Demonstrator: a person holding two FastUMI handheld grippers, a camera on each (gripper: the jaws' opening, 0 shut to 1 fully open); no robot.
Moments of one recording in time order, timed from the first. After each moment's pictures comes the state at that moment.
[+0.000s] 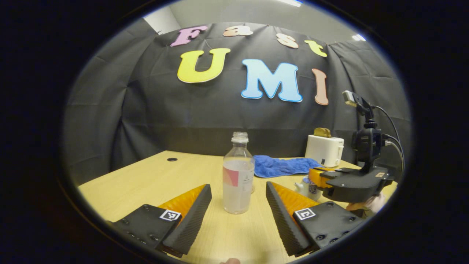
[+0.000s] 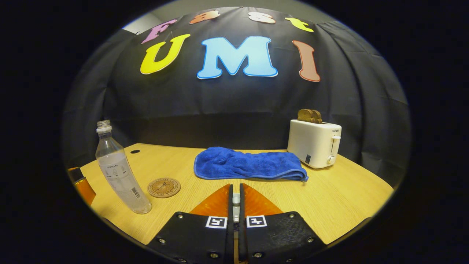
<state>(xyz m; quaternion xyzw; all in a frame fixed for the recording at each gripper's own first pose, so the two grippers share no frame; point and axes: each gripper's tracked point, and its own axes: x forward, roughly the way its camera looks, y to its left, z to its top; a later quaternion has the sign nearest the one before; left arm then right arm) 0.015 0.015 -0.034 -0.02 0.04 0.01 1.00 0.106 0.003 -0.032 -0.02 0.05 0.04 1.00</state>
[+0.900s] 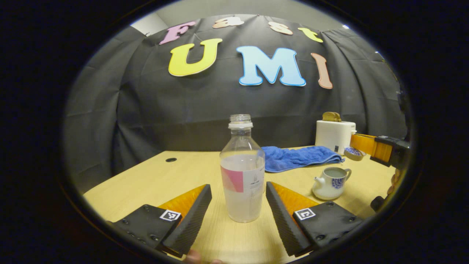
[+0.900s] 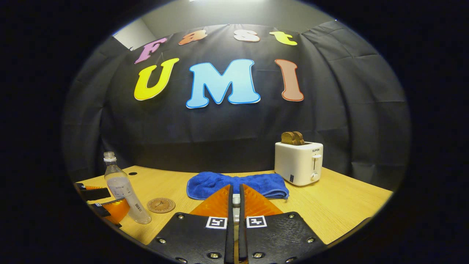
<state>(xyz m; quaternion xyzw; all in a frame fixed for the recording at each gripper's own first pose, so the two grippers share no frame) 0.078 0.023 -0.060 0.03 0.06 0.02 1.00 0.082 -0.038 0.020 0.01 -0.04 0.01 1.00</state>
